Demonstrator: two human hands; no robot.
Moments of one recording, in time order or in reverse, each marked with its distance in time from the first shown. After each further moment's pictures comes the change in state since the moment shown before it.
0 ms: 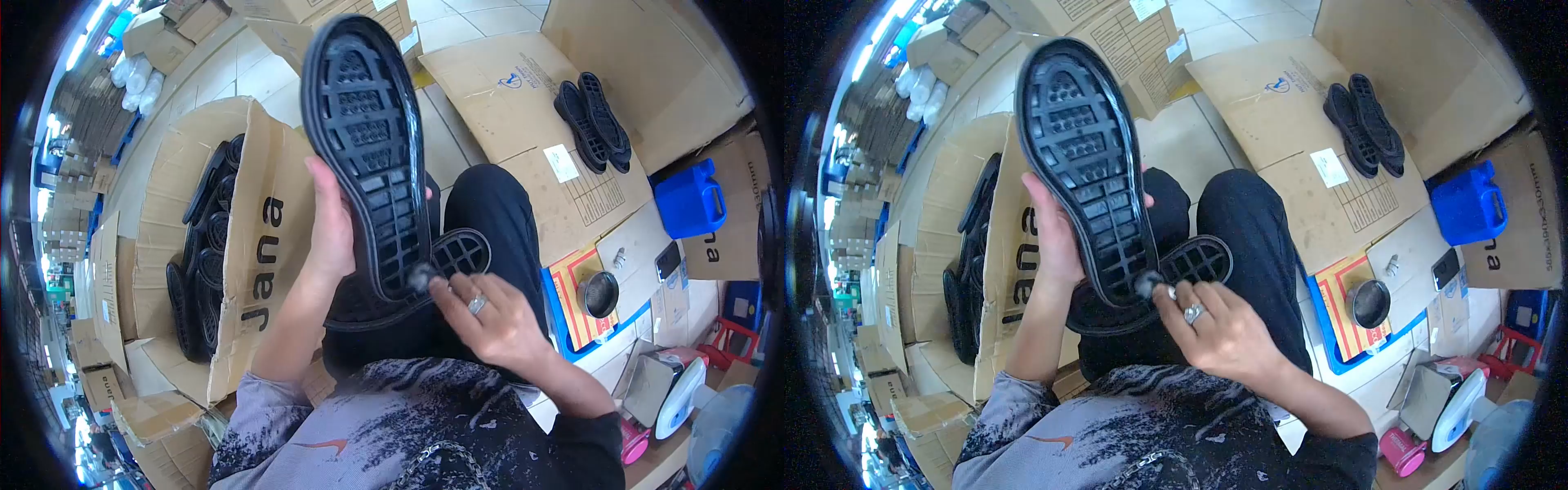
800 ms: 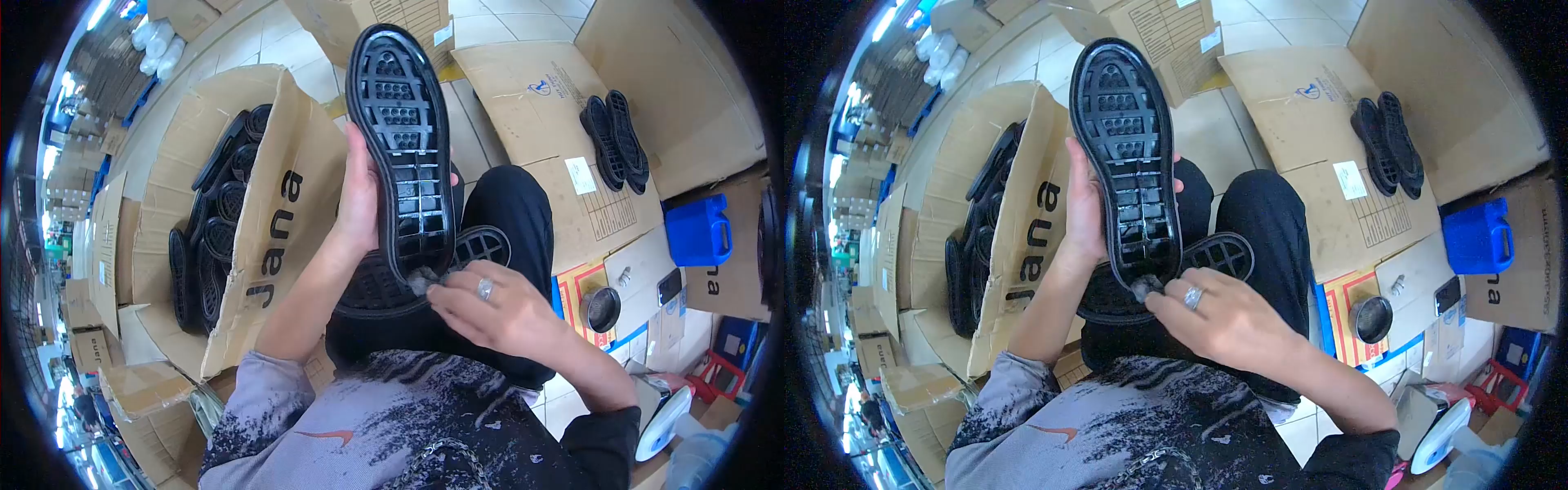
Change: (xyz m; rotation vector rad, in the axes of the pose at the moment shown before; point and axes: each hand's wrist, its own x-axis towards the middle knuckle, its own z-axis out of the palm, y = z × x) left_hand 0.008 -0.009 -0.020 -0.287 0.038 -0.059; right_hand 0.030 0.005 0.005 0.487 -0.067 -0.040
